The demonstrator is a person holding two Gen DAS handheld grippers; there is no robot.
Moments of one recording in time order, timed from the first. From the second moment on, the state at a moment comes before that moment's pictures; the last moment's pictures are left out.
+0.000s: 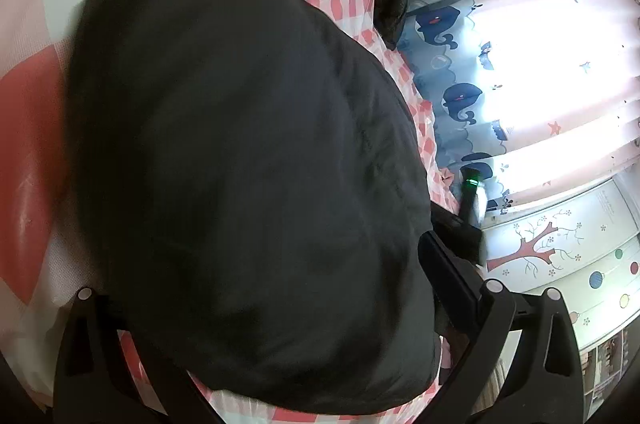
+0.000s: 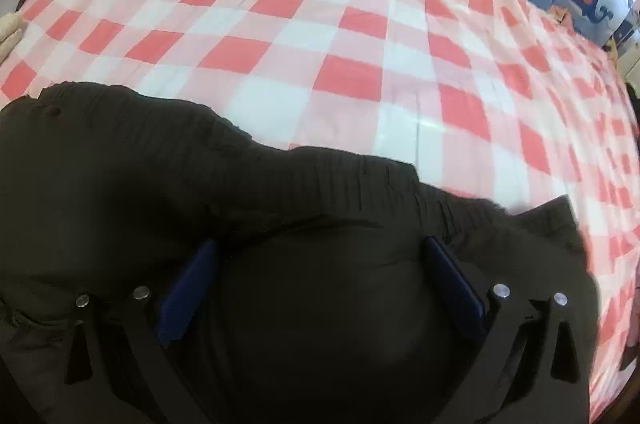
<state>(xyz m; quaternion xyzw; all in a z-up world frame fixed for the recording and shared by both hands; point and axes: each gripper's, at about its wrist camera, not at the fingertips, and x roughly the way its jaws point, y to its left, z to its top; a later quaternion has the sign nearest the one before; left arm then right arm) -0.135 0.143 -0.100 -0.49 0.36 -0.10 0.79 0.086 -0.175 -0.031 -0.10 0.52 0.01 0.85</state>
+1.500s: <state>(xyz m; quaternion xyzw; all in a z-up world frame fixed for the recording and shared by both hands) -0.129 0.153 -0.104 -0.54 0.34 -0.11 0.76 -0.139 -0.167 0.000 -0.08 0.43 0.08 0.90</state>
